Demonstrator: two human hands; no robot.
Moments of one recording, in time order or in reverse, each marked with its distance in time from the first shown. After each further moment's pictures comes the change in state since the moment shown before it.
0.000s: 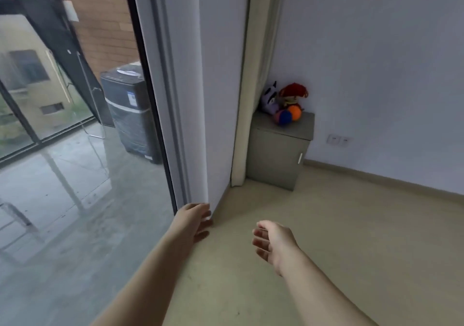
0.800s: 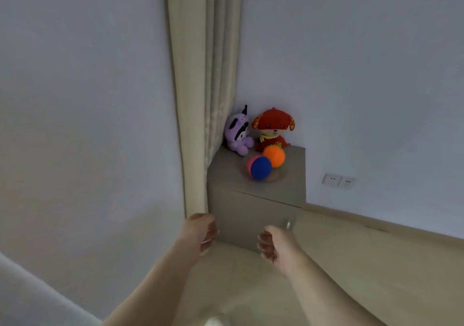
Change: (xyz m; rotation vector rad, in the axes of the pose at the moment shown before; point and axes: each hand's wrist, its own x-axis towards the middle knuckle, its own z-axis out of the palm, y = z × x) left_hand 0.482 0.231 0.372 0.025 -0.049 -0.113; right_hand 0.515 -0.393 -0.041 0.047 0.082 0.046
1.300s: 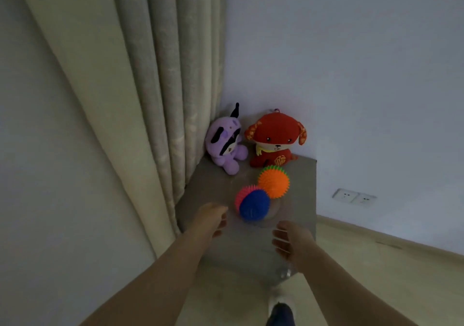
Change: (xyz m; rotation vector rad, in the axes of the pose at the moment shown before) left_hand 0.281 0.127 0.155 0.214 0.012 -0.081; right_hand 0.255 -0.188 0.009 -0.040 0.105 0.129
